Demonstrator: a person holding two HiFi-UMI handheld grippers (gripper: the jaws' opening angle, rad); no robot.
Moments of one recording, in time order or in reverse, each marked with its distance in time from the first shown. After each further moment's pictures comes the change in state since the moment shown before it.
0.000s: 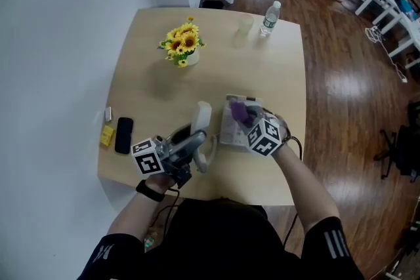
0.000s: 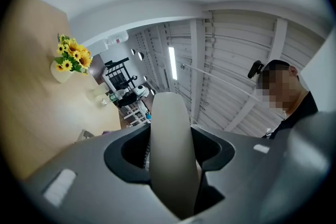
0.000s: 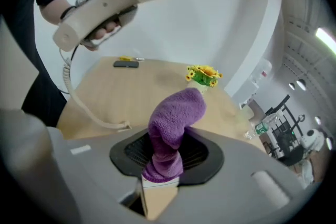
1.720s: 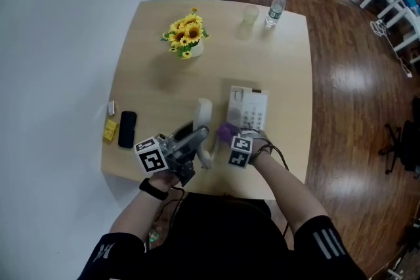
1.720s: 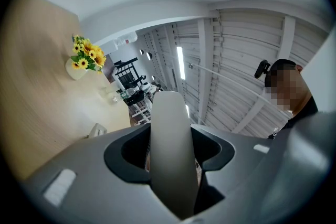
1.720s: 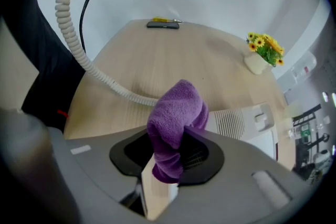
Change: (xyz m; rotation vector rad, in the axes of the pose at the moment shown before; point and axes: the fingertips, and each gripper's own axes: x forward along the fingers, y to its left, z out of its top) left arm -0.018 0.022 -0.014 -0.040 0.000 0.090; right arm 0.084 0.153 -0.055 -0.163 0.280 0.282
